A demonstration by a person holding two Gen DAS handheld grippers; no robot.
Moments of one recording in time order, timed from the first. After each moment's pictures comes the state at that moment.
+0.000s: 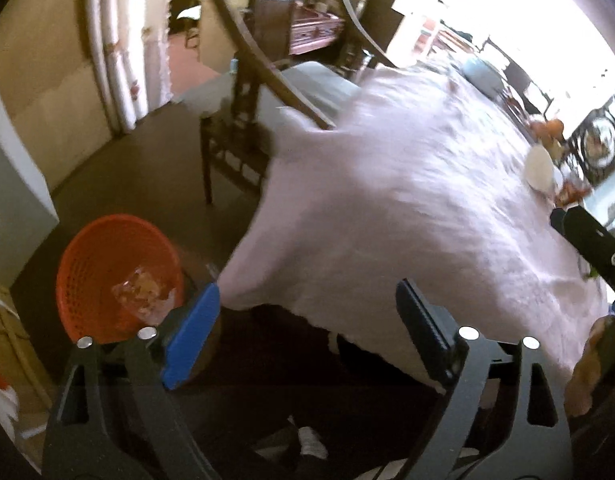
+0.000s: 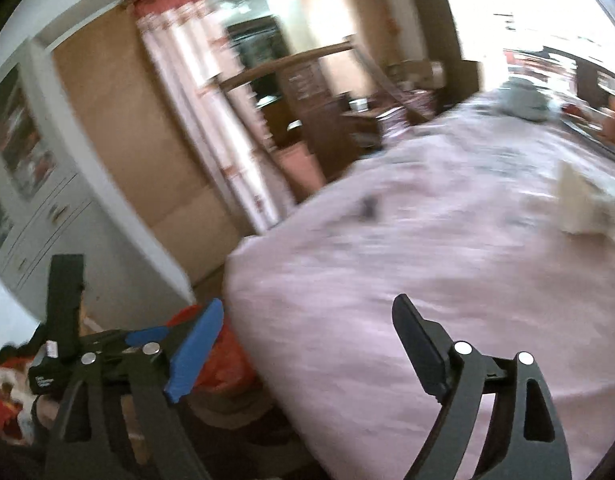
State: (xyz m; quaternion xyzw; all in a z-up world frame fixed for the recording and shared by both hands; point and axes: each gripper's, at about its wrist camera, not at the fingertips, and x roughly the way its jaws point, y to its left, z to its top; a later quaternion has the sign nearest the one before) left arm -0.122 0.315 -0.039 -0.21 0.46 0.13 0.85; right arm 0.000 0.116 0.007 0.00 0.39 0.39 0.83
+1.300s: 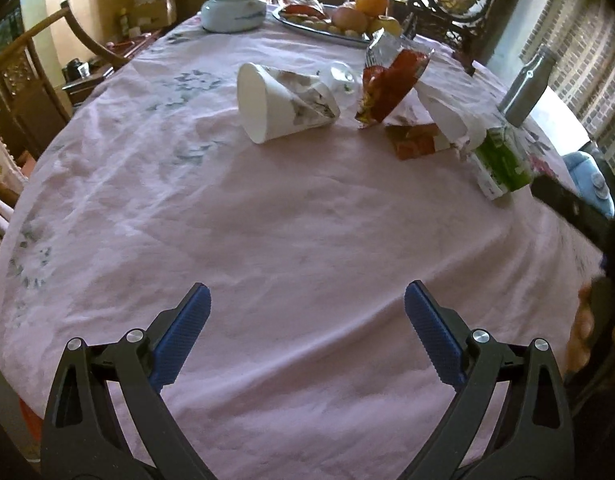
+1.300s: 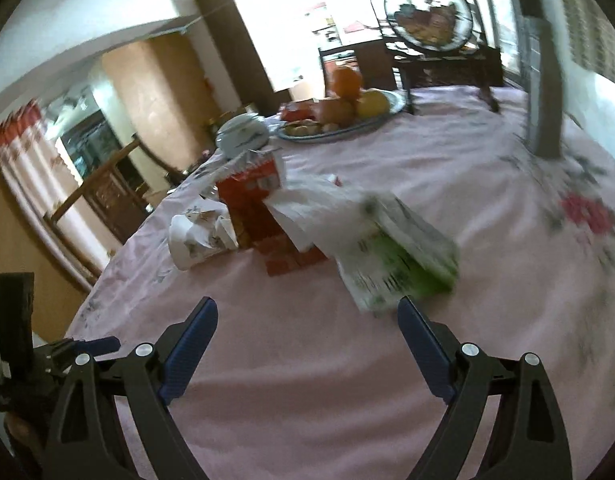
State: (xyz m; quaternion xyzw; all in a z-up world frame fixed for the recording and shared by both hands) left arm 0.067 0.037 -0.023 -0.03 0.50 -0.08 0.86; right arm 0.095 -0.195 -0.009 0.10 0.37 0.14 0.91
